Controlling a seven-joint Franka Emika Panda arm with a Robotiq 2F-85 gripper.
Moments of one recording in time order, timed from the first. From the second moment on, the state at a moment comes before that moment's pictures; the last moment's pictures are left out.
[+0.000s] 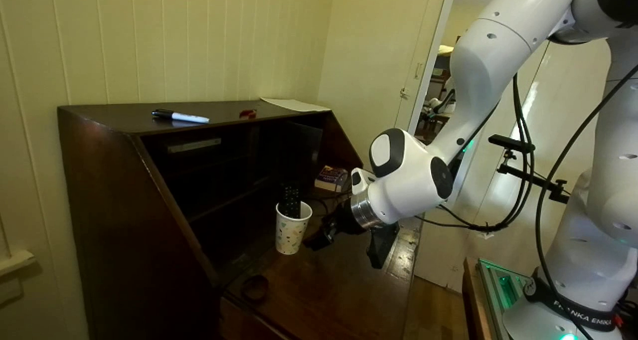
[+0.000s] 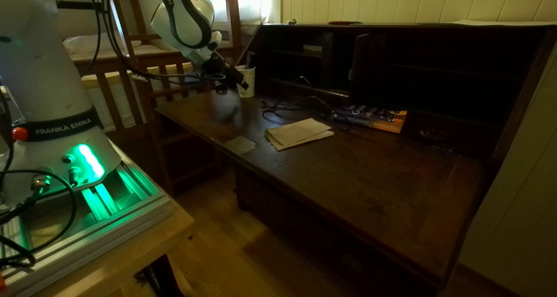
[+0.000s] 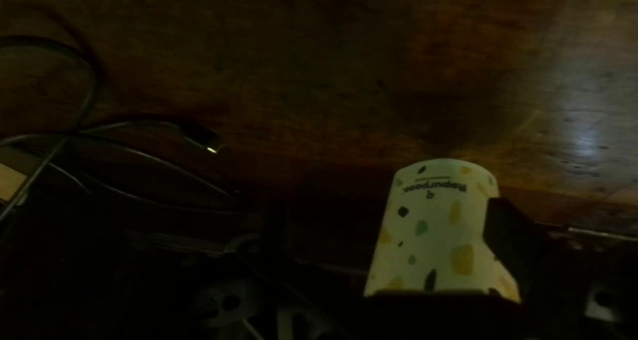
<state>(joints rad) -0.26 0.19 0.39 -2.50 -2.25 2.70 2.29</state>
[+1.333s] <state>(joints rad) -0.17 0.27 0.28 -2.40 -2.49 2.79 2.46</state>
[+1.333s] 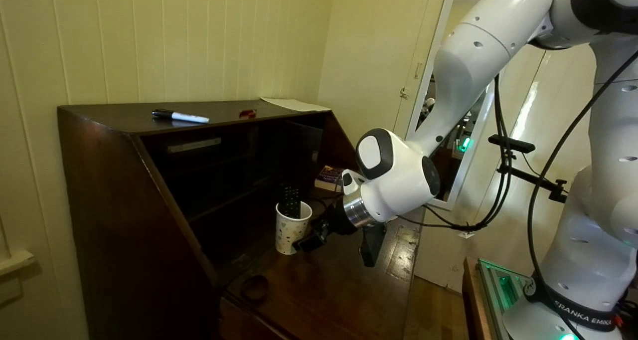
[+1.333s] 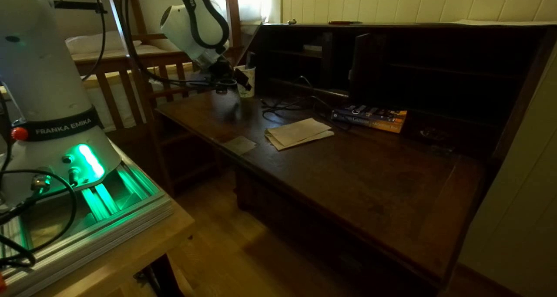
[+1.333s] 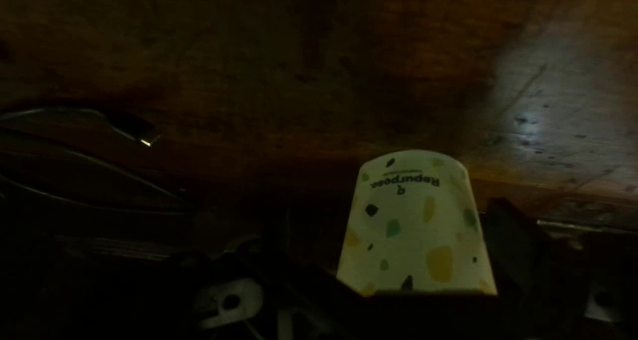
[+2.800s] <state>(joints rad) -0.18 0.44 0.33 -2.23 -2.51 2.73 2.41</state>
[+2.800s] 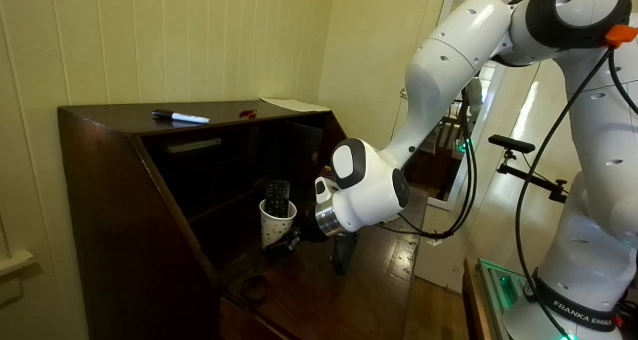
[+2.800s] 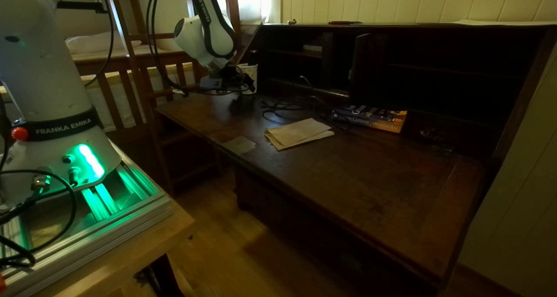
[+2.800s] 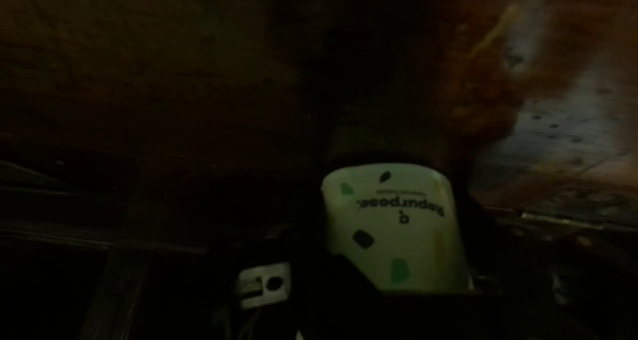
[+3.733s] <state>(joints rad) -0.25 0.09 0.14 -2.20 -2.34 3.13 2.24</state>
